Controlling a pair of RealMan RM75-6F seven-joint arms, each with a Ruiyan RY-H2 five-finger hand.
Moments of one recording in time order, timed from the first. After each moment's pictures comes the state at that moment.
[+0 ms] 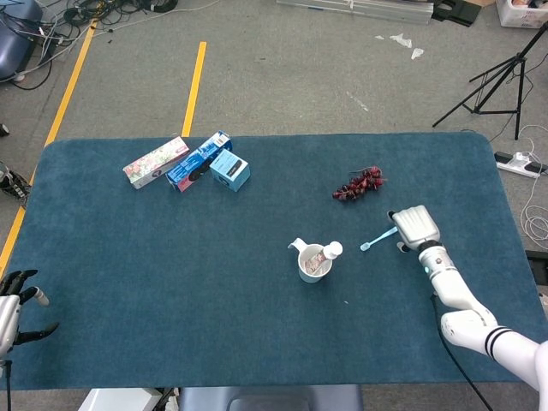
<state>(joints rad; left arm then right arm) -0.08 -1.02 -0.04 -1.70 1.32 1.36 0.07 0.68 -1.49 0.13 -1.00 -1.16 0.72 -0.37</state>
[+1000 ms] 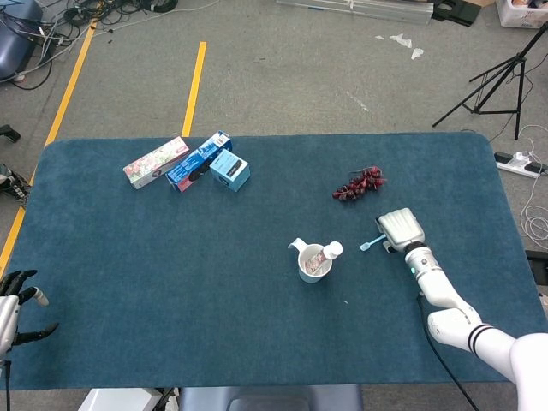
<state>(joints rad) -0.08 -1.01 -0.04 -1.70 1.32 1.36 0.06 0.71 -1.58 0.11 -0.91 -1.19 0.71 -0.31</state>
